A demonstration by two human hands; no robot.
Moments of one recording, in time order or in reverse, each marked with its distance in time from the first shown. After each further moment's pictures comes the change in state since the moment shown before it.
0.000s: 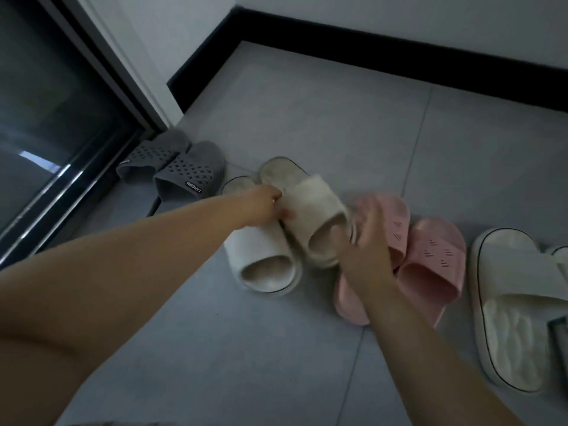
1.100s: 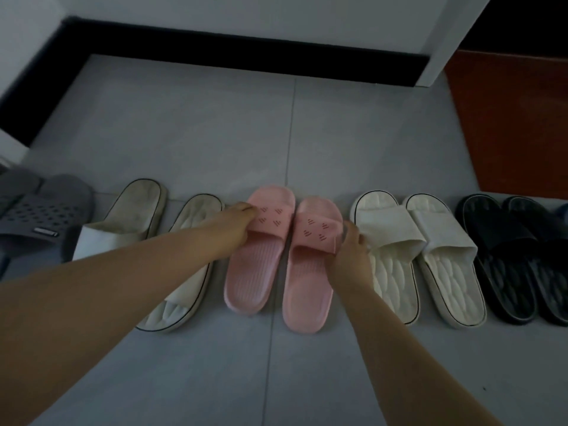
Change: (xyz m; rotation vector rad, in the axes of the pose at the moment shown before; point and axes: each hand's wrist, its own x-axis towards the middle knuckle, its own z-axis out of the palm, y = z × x) left_hand 0.020 0.103 0.087 0.549 -0.078 0.375; right_hand -0.001 0.096 -0.128 -0.546 0.278 0.354
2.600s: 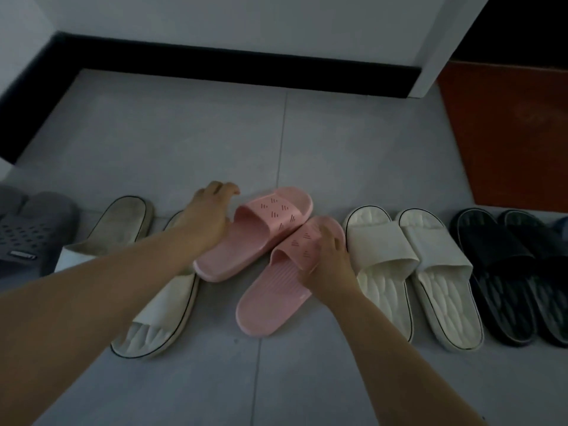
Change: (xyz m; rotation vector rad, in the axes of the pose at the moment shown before) left_hand 0.021 -0.002 -0.026 -0.156 0.339 -0.116; right_hand 0.018 -0.012 -0.011 0.033 -0.218 -0.123
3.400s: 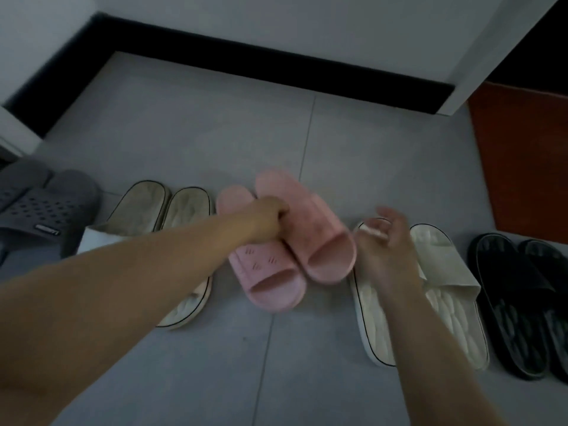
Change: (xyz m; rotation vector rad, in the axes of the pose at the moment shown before) left_hand 0.007 0.040 -0.001 -0.211 -0.304 0.047; right_hand -0.006 -0.029 -0.054 0.580 0.351 -0.046
